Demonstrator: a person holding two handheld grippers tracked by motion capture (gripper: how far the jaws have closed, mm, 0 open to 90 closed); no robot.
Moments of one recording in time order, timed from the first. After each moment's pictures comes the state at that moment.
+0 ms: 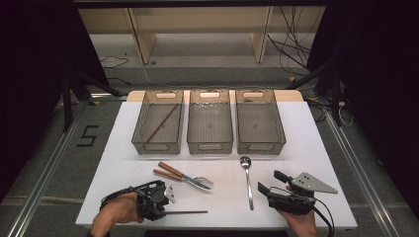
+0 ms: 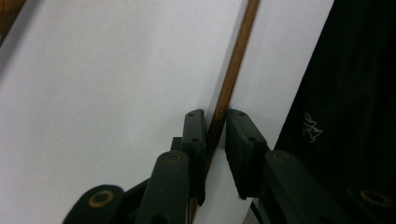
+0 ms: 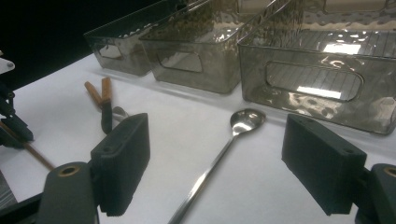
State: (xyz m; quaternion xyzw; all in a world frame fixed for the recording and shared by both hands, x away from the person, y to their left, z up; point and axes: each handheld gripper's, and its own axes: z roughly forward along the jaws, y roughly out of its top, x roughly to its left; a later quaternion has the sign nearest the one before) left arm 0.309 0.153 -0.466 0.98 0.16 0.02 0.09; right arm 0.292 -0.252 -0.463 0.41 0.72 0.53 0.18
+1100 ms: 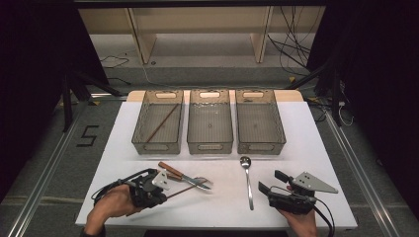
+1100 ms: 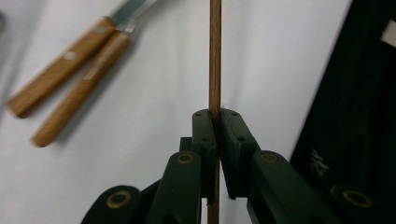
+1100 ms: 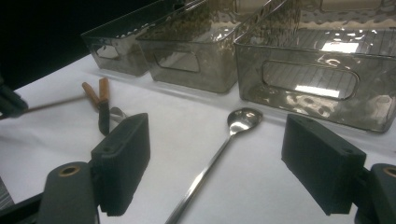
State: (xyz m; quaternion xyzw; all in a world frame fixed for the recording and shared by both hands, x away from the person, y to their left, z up) left arm 0.322 0.170 -0.429 0.96 0.20 0.08 0.19; right arm 0.293 -0.253 -0.463 0.41 0.71 0.53 0.19
